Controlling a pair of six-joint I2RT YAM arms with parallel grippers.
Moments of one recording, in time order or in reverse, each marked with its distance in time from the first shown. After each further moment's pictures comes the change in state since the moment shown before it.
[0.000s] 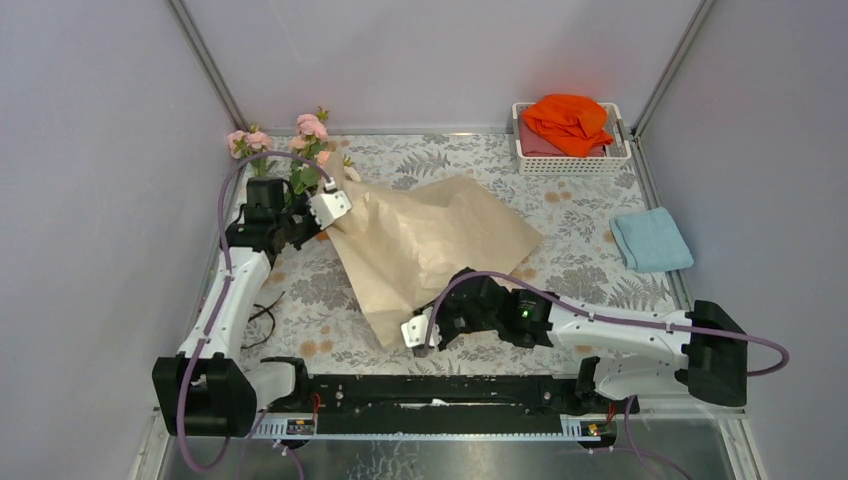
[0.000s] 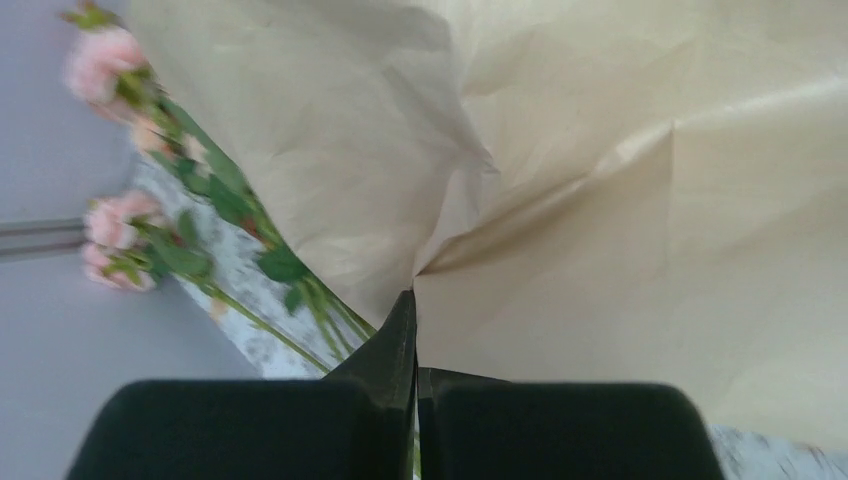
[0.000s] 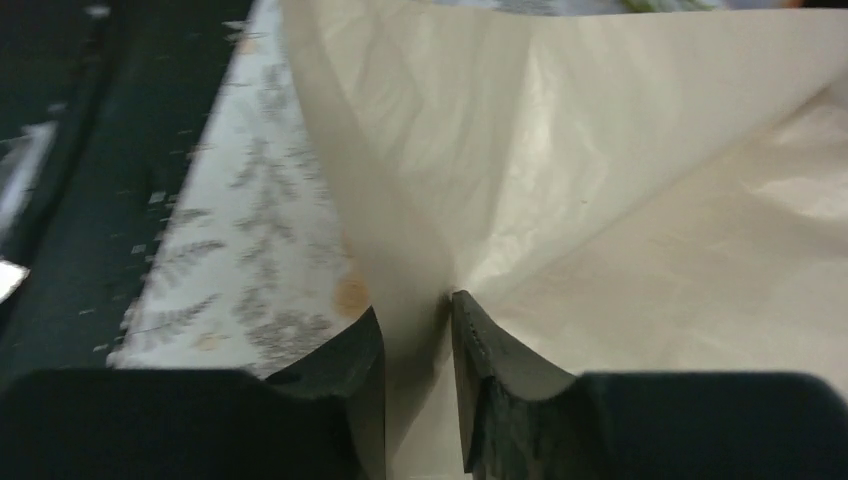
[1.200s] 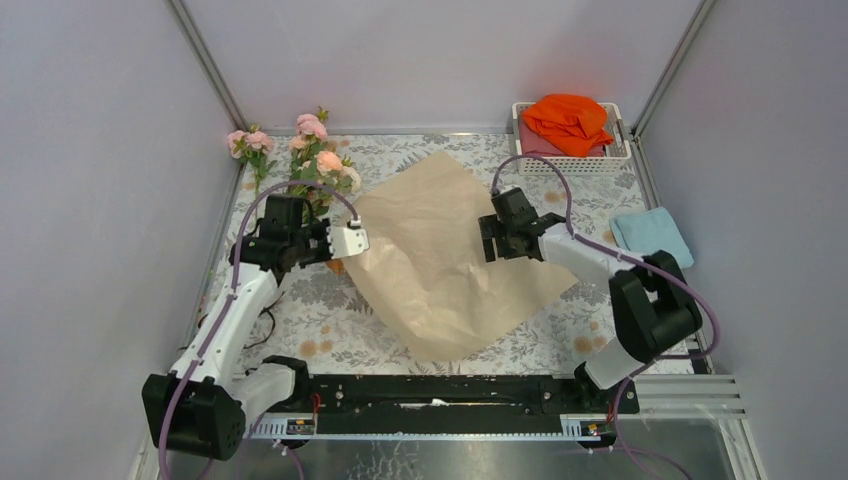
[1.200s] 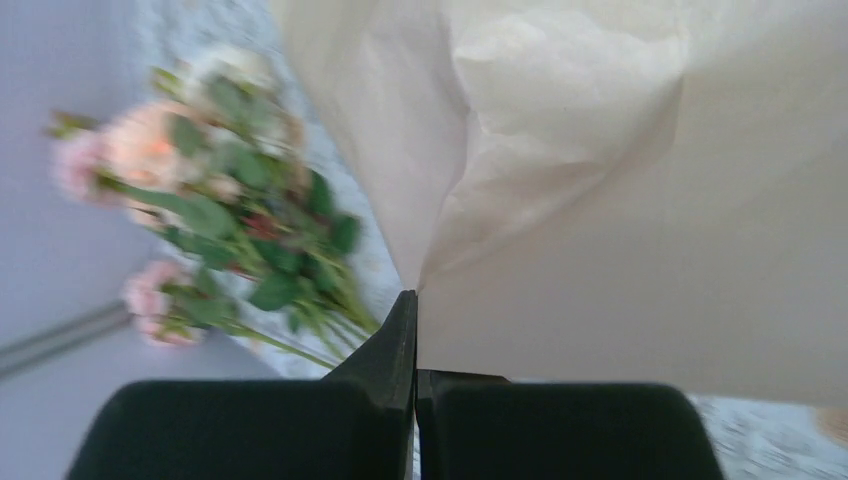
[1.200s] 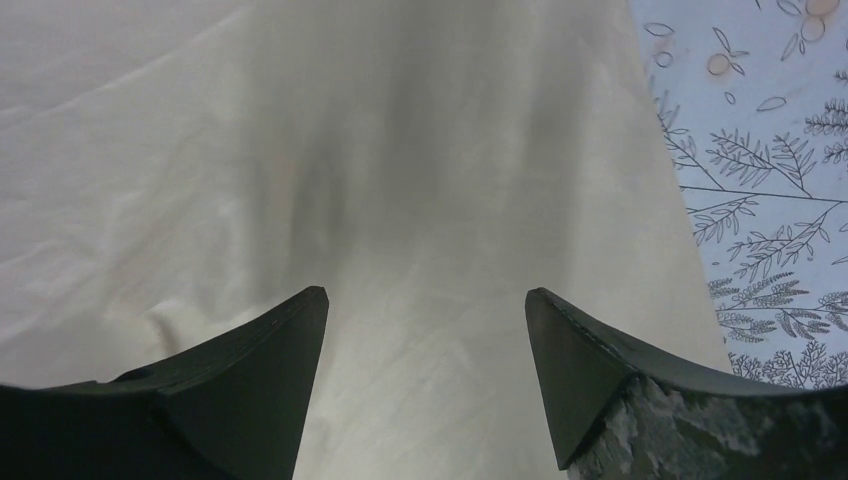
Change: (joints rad) left arm -0.137 -0.146 -0.143 -0.195 -0.068 0.240; right arm -0.639 0.319 0.167 -0.301 0.410 1.092
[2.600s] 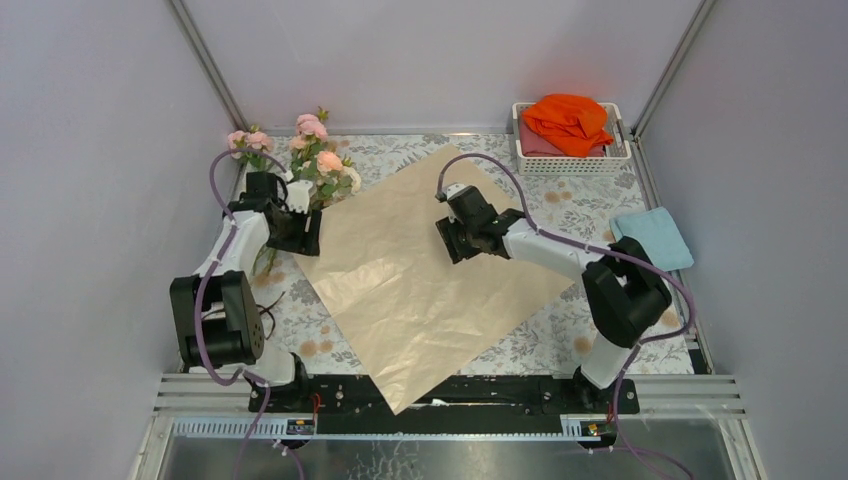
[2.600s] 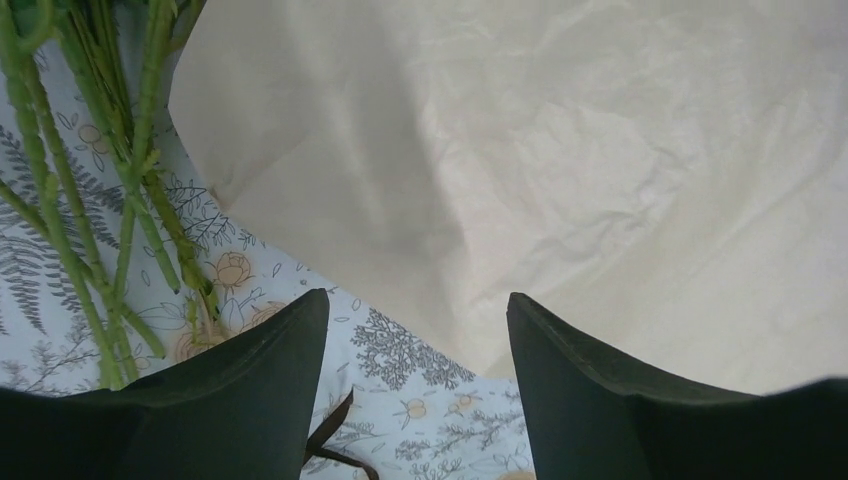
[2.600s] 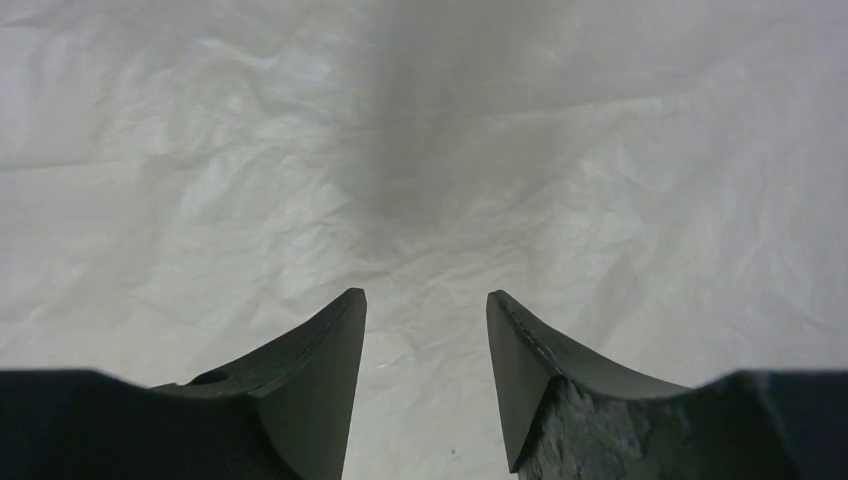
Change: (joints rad) left arm 0.292 0.435 0.212 0.021 0.005 -0.861; right arm 0.169 0.145 0.174 0.039 -0.122 -0.095
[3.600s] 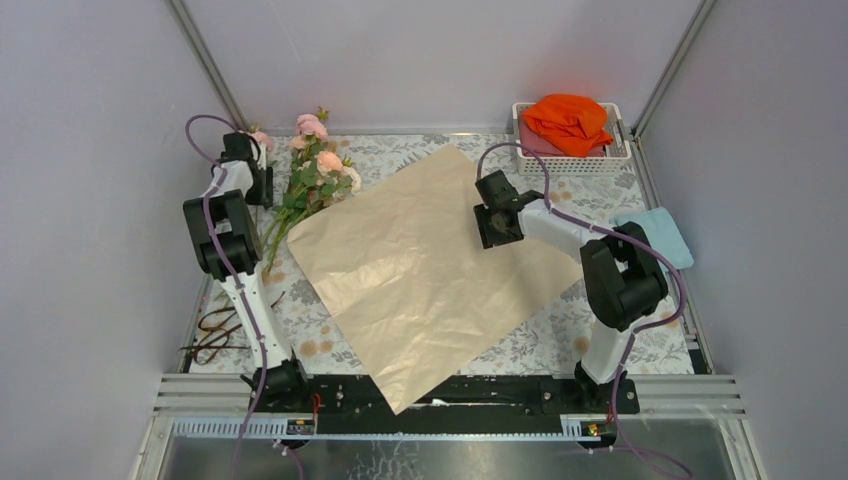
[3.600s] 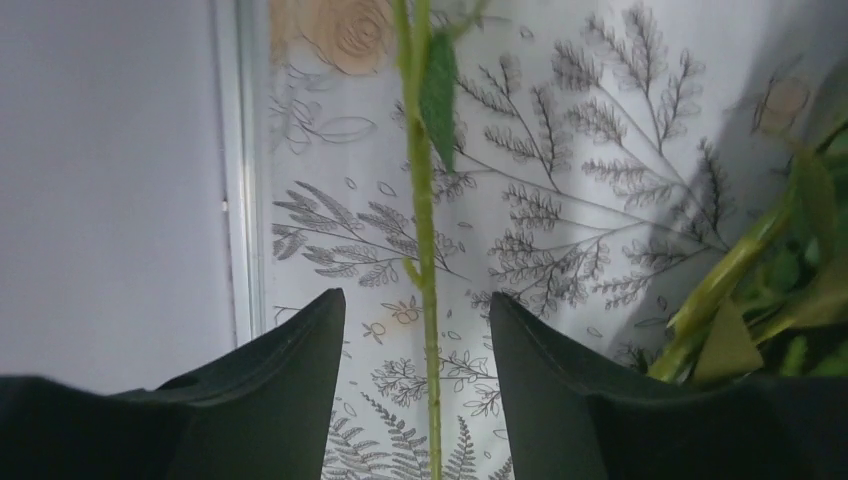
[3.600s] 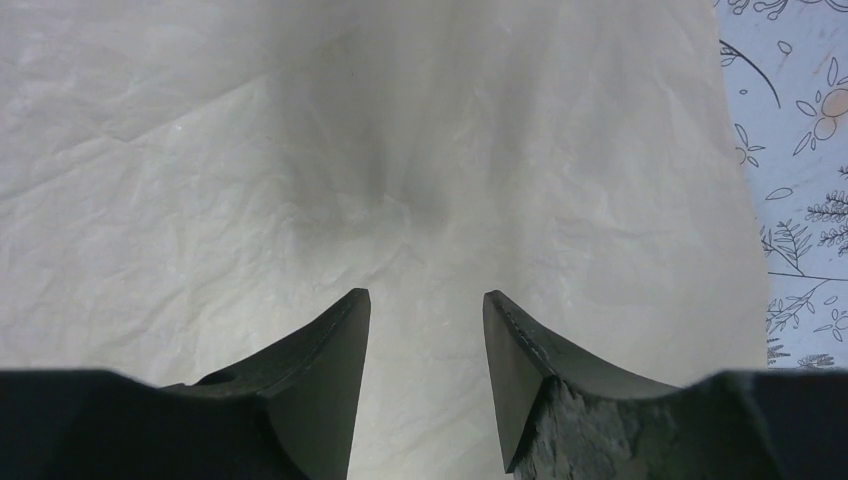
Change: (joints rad) left arm 0.190 0.747 0.656 0.181 -0.440 -0.094; right arm -0.198 0.119 0.069 -0.140 0.135 0.068
